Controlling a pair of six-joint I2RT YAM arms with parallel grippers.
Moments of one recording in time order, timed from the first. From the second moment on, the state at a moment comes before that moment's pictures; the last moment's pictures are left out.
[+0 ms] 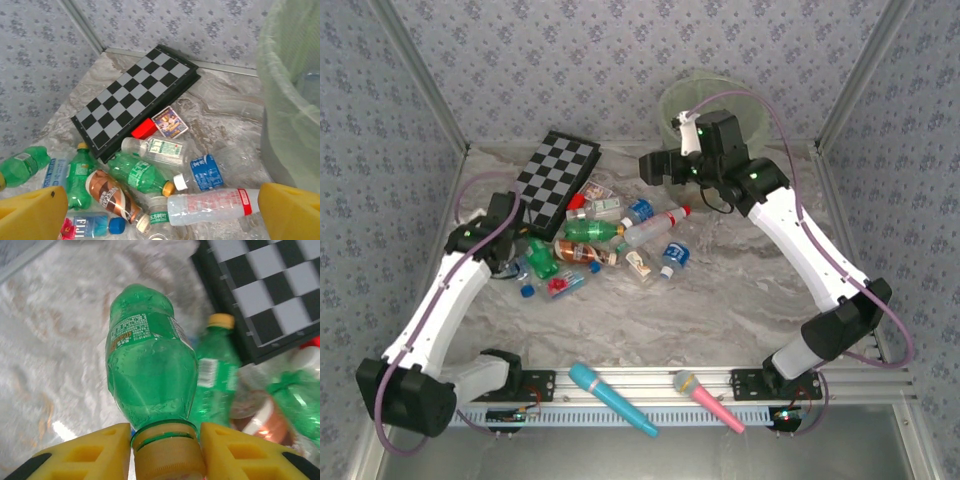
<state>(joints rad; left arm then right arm) -0.29 1.14 1.10 -1.07 -0.45 -0.97 0.54 1.54 1.71 -0.69 -0.12 0.26</state>
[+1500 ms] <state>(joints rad) -0.58 1.70 1.99 -0.73 -0.17 -0.79 0.40 1.31 1.58 -0.70 0.03 0.32</state>
